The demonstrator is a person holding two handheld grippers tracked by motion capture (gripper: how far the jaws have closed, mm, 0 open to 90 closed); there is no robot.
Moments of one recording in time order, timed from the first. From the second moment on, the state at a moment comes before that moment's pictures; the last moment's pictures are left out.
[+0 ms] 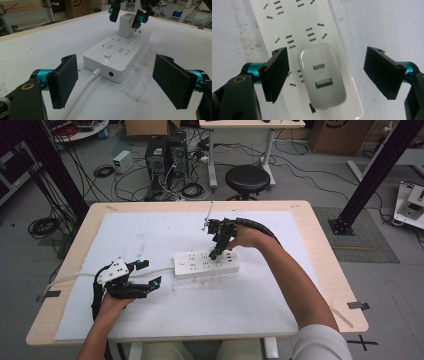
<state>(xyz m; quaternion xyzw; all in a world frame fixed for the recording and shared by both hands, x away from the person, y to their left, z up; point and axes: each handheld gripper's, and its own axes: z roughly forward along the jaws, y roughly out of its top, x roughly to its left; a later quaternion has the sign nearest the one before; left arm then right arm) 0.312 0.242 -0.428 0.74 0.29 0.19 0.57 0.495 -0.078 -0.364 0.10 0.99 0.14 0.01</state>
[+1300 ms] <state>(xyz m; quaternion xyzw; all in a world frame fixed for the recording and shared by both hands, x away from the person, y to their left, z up) 0.310 0.236 -0.420 0.73 0.27 0.20 0.59 0.390 -0.238 -0.344 0.30 0.87 0.36 0.16</state>
